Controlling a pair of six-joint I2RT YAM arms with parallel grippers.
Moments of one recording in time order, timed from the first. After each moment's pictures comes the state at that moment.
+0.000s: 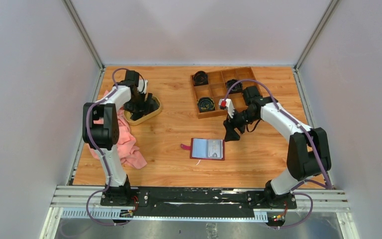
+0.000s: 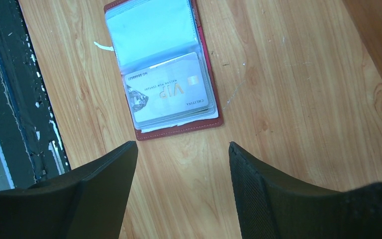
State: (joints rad) left arm -0.04 1.94 1.40 -0.63 0.00 0.12; right arm 0.29 1.56 1.11 -0.83 -0.76 -0.78
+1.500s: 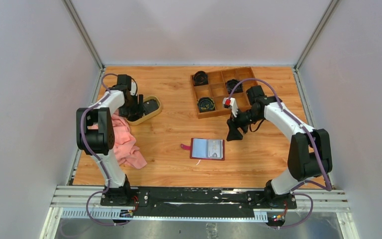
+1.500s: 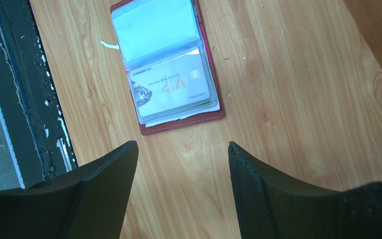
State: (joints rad) left arm 0.03 1.85 1.28 -0.59 -0.03 -0.04; right arm 0.24 1.55 1.11 -0.86 -0.80 -0.81
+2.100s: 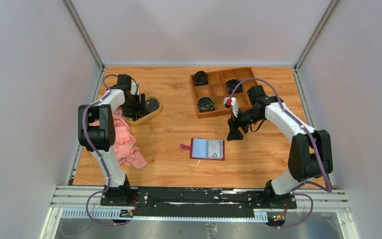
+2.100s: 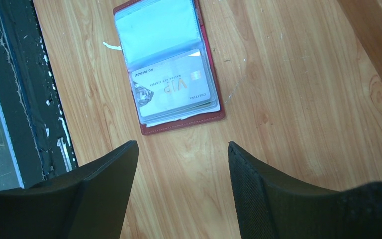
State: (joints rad) left arm 0.04 1.91 1.31 -0.57 0.10 -0.05; right arm 0.23 1.54 1.11 -0.87 -0.82 -0.83
